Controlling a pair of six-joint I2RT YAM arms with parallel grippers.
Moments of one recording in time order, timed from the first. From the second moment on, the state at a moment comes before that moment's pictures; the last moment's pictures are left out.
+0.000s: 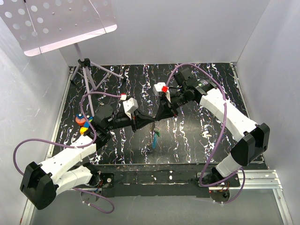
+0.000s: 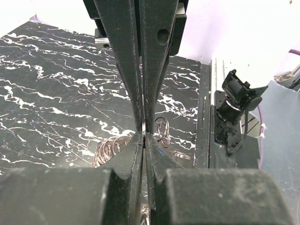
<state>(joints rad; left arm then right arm) -0.66 1.00 0.65 0.38 0.67 -0.11 0.63 1.56 1.56 -1.03 -1.11 -0.82</state>
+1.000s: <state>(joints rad) -0.45 1.08 0.67 0.47 0.88 -0.32 0.66 1.67 1.79 -1.39 -0.72 -0.80</state>
